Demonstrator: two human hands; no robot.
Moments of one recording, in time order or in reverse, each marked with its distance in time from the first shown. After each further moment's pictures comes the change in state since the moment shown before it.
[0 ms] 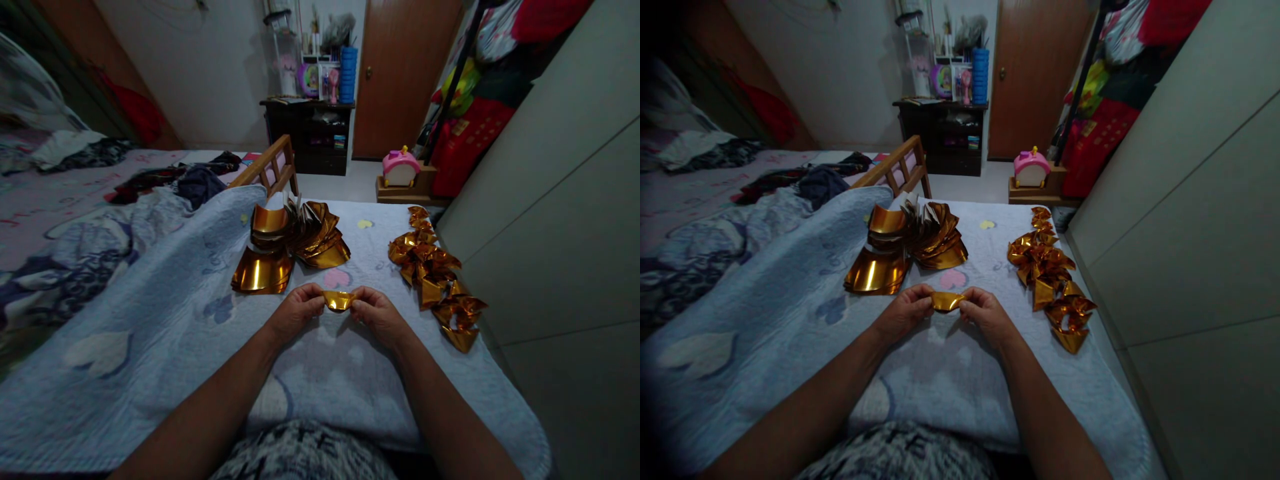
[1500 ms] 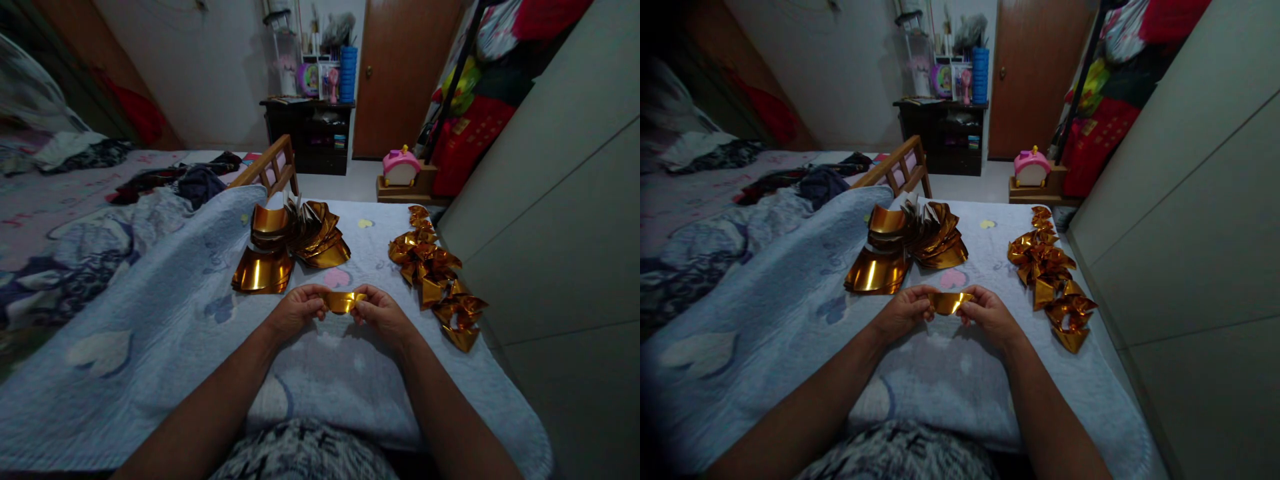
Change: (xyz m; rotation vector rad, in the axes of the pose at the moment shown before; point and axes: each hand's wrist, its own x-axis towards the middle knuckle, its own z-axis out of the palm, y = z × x) left_hand -0.001 0.007 0.001 -0.028 -0.031 -0.084; right_hand -0.007 -0.014 0.003 -0.033 -0.043 0.021
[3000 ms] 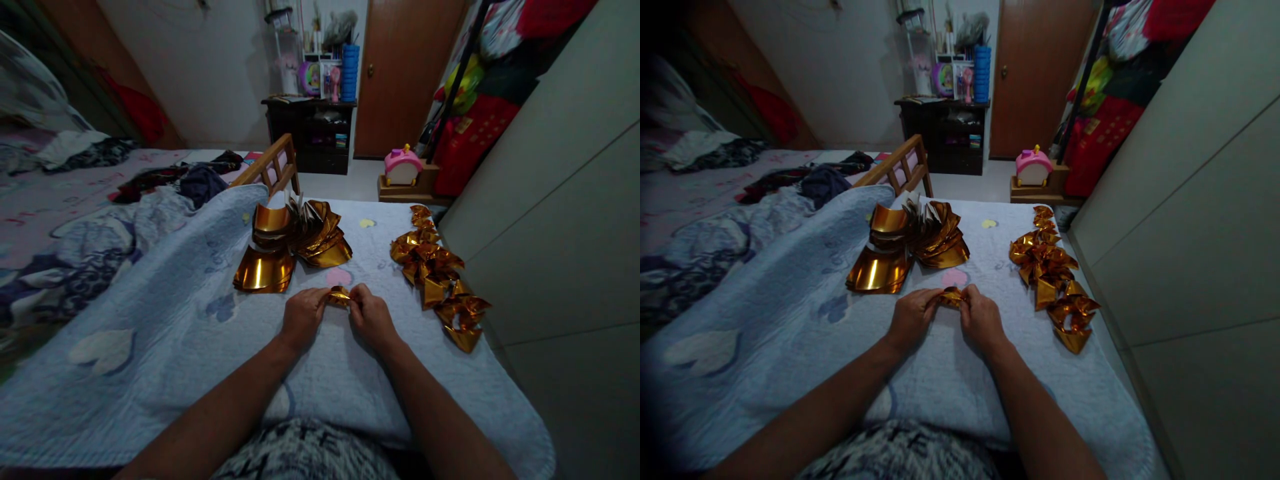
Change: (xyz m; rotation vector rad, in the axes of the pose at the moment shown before) left_hand 0.001 -0.023 0.005 1.519 0.345 0.690; right_hand 0.010 0.026 0.010 -1.177 0.307 -0.322
